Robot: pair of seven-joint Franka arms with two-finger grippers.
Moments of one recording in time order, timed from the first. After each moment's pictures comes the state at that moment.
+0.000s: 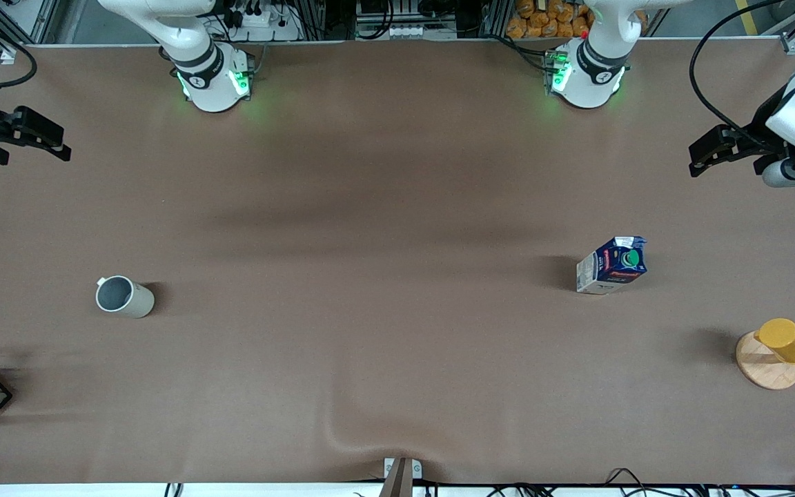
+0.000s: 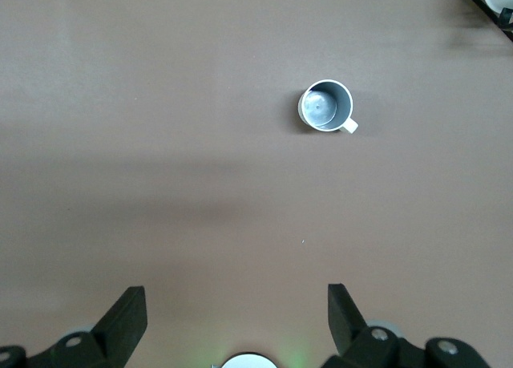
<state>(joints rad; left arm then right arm) 0.05 -0.04 -0.15 -1.59 0.03 1.53 -0.12 -0.03 -0.06 0.01 -1.57 0.02 1.44 -0.07</state>
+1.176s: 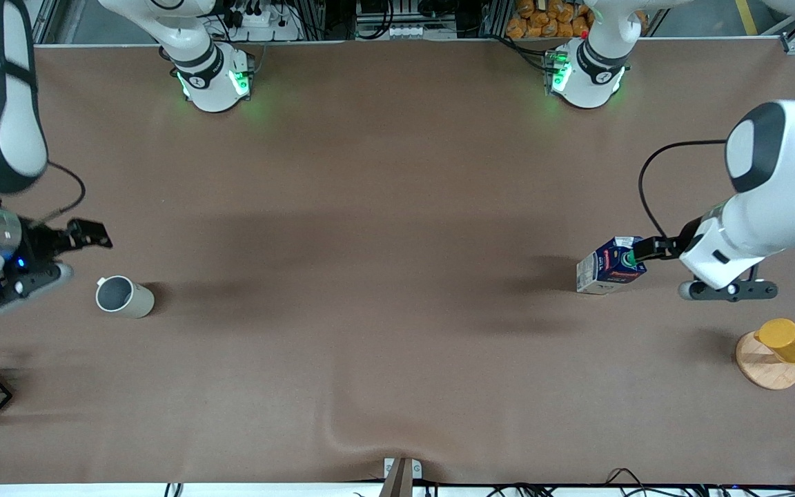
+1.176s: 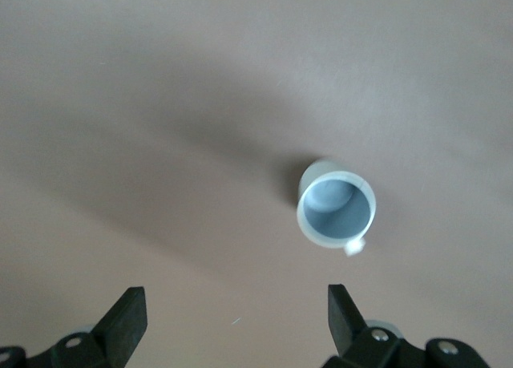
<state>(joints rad) 0.05 0.28 -0.16 -1.67 0.04 1.82 -0.12 -0.08 0.38 0.00 -1.49 0.01 1.71 -0.63</state>
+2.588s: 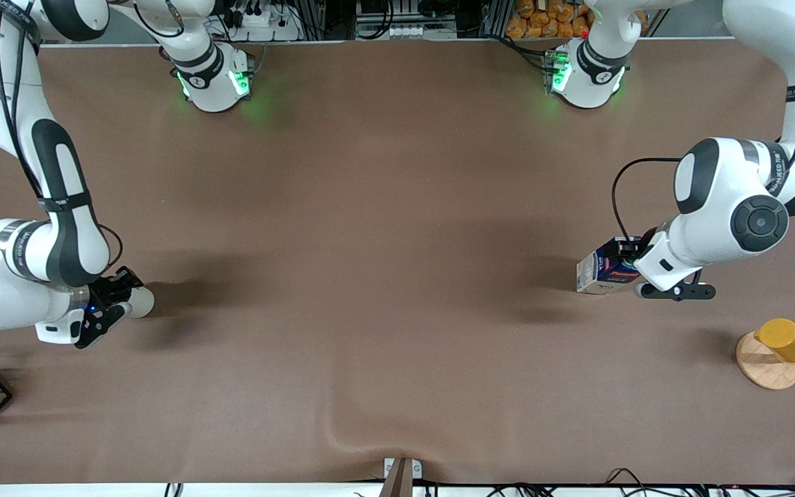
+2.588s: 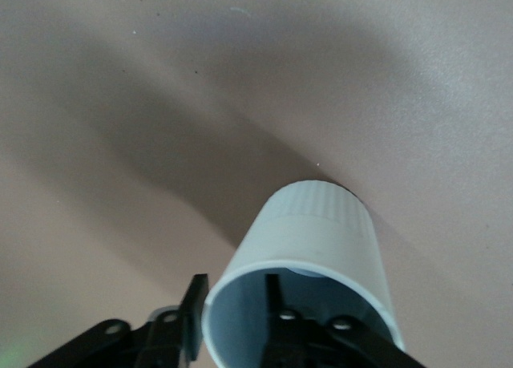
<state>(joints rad) 0.04 0.31 -0.16 -1.84 0.06 1.94 -0.12 -0.15 0.67 0.00 -1.54 -0.01 1.89 -0.83</state>
